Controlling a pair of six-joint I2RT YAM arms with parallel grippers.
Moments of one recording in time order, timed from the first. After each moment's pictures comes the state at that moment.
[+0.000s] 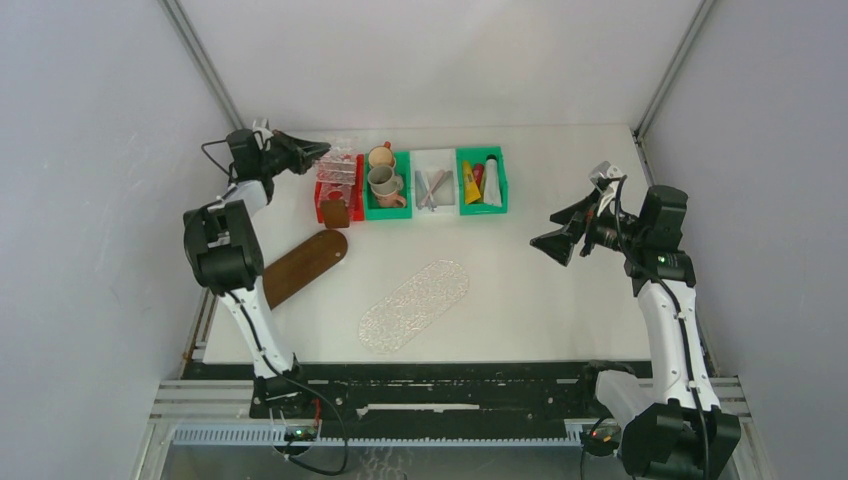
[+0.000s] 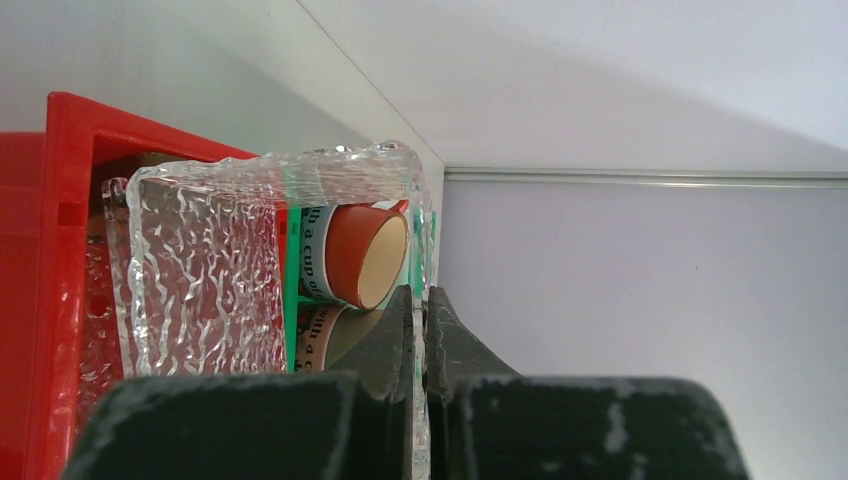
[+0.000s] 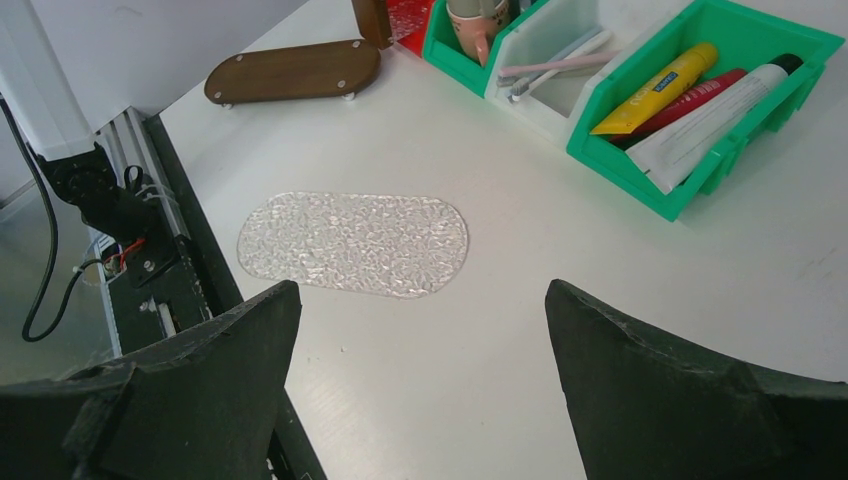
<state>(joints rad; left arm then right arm) 0.22 2.10 1.47 0.34 0.85 -1.19 -0.18 0.97 0.86 -0.37 -1.14 -0.12</state>
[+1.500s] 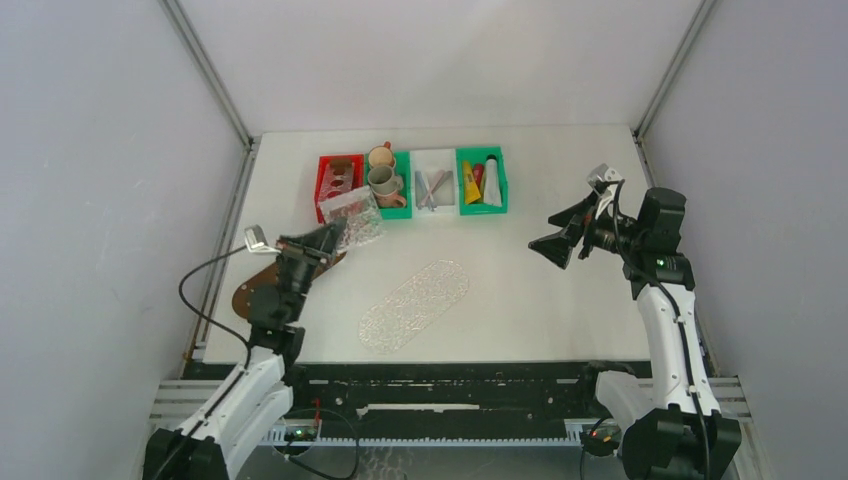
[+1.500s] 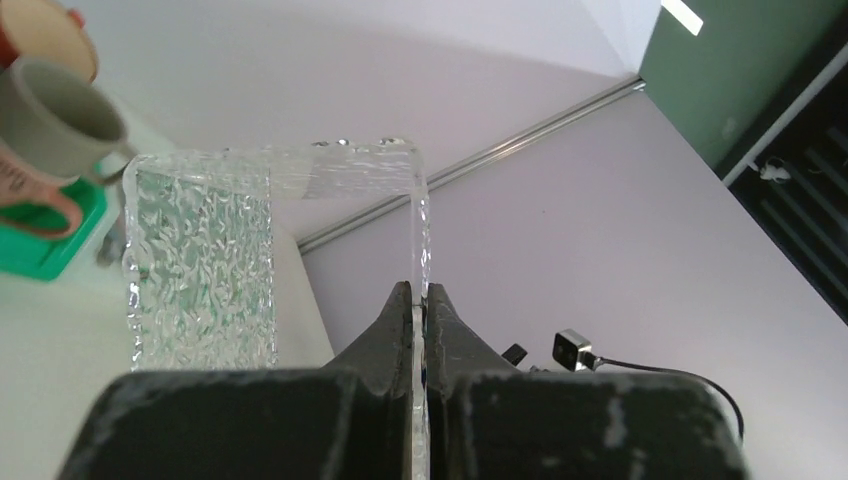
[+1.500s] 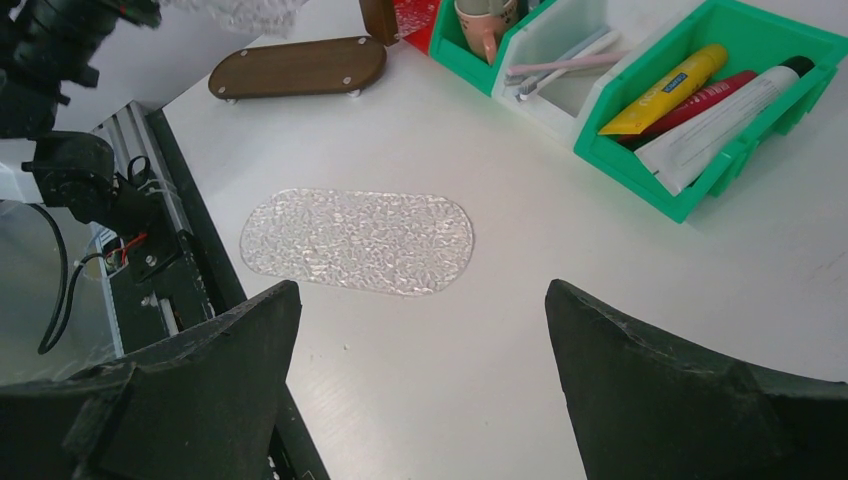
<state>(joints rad) -0.17 0.73 0.22 0.88 0.16 -1.30 -0.17 0.95 0.85 -0.37 -1.14 -0.12</state>
